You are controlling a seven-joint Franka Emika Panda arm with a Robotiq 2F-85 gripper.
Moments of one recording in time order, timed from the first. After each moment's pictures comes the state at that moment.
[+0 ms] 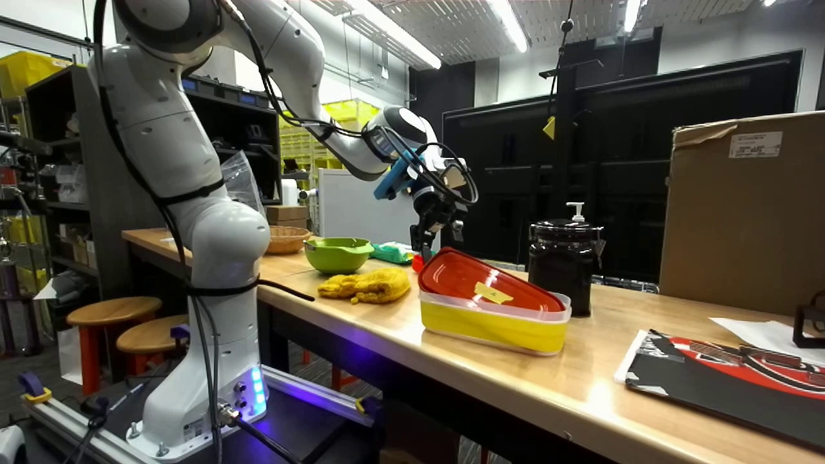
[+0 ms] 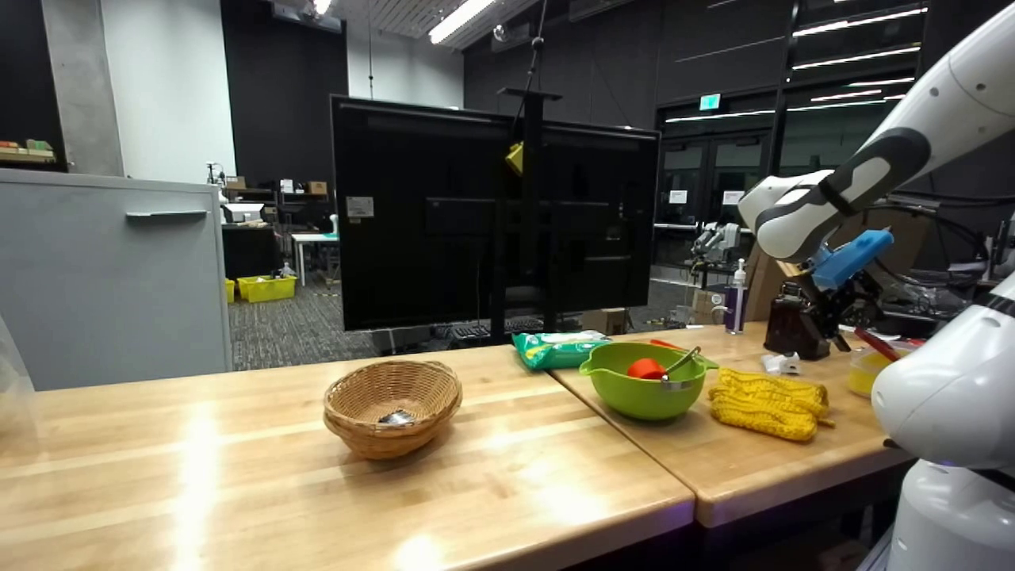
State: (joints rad) arm -0.33 -0.42 -0.34 -2.50 -0.84 1.79 0.20
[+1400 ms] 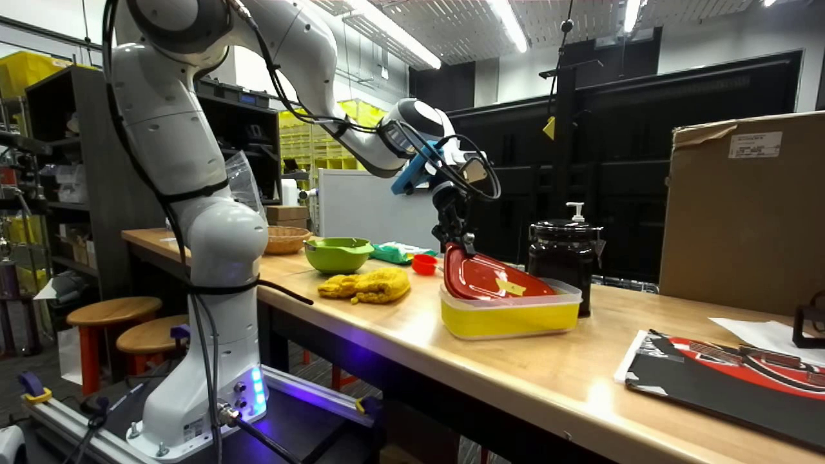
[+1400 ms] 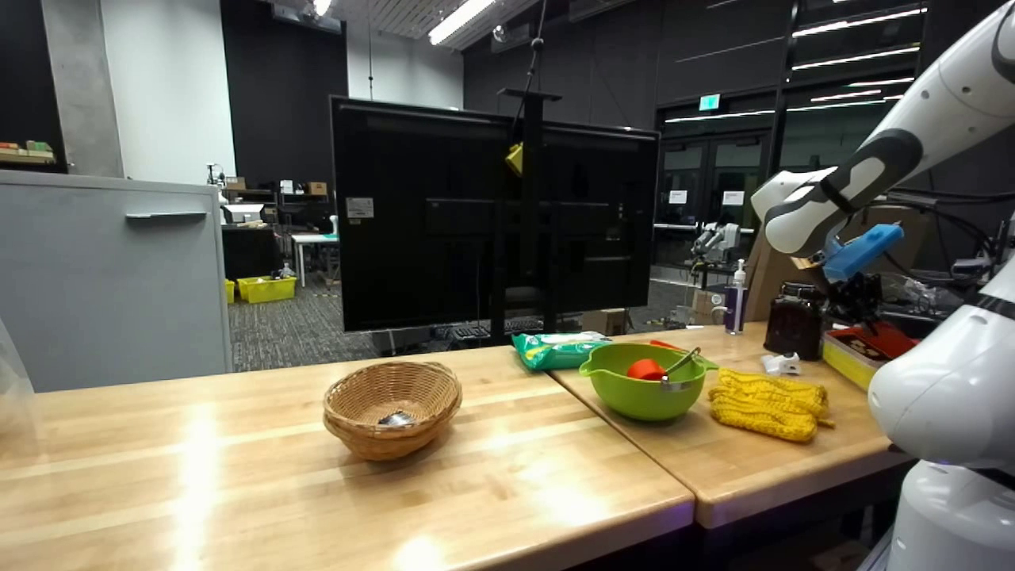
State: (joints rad) arm -0.36 -0.36 -0.39 -2.41 -0.85 1.84 0.14
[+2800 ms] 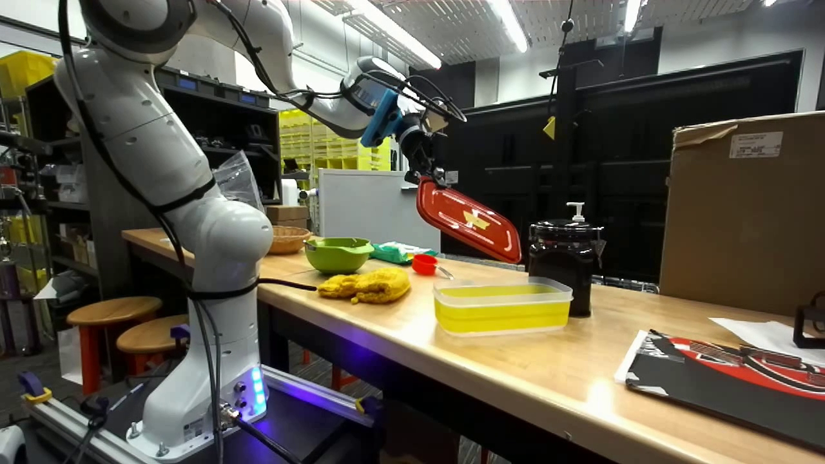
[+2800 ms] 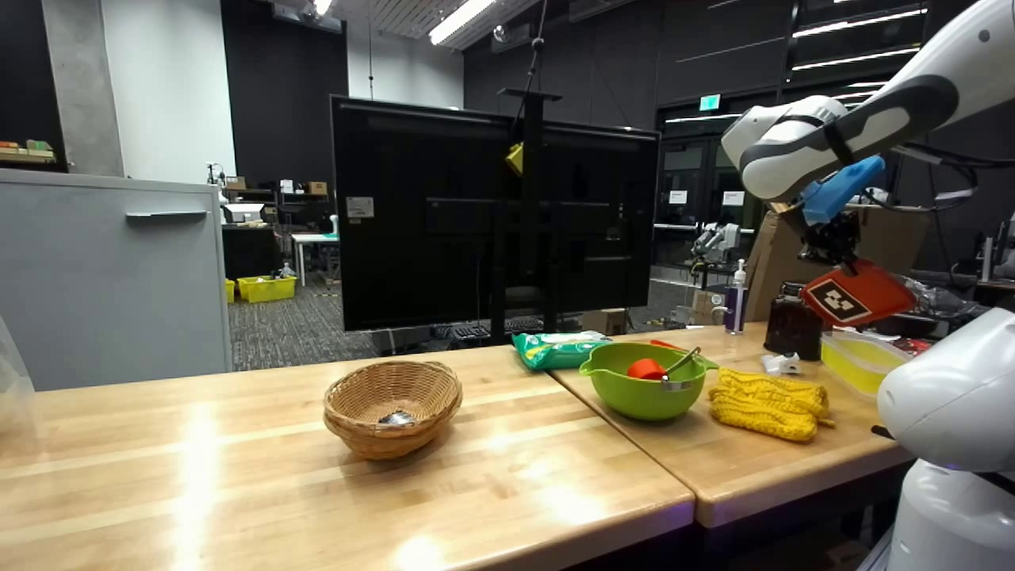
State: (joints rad) arm -0.26 -0.57 -0.19 -2.36 -0.85 1.57 0.14
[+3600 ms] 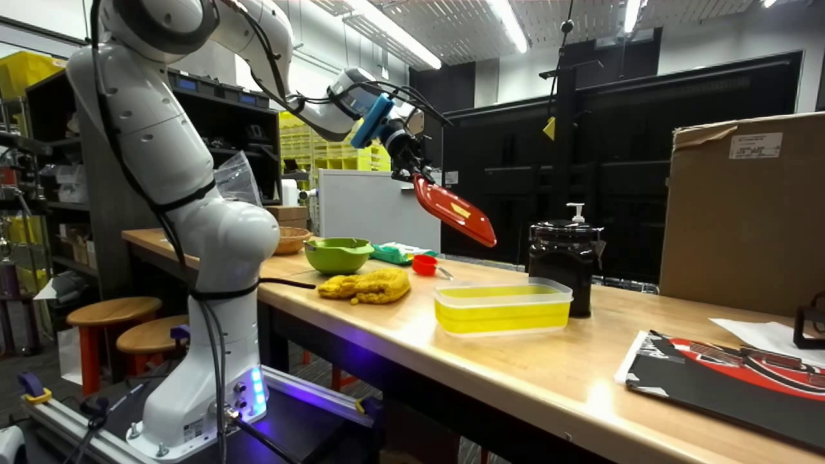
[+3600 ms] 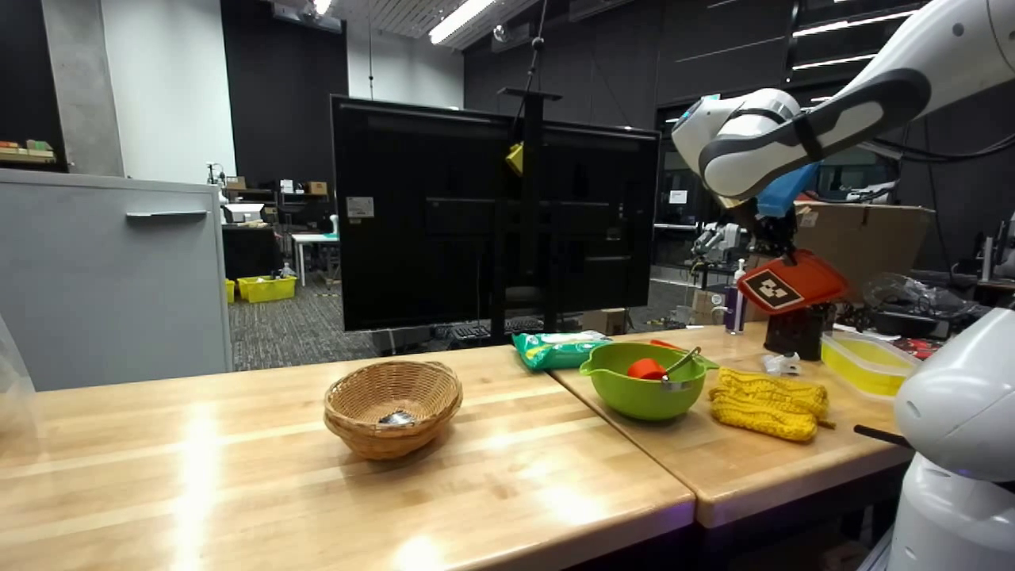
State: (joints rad) arm -0.11 -0.53 -0.12 -2.32 -0.85 1.58 0.13
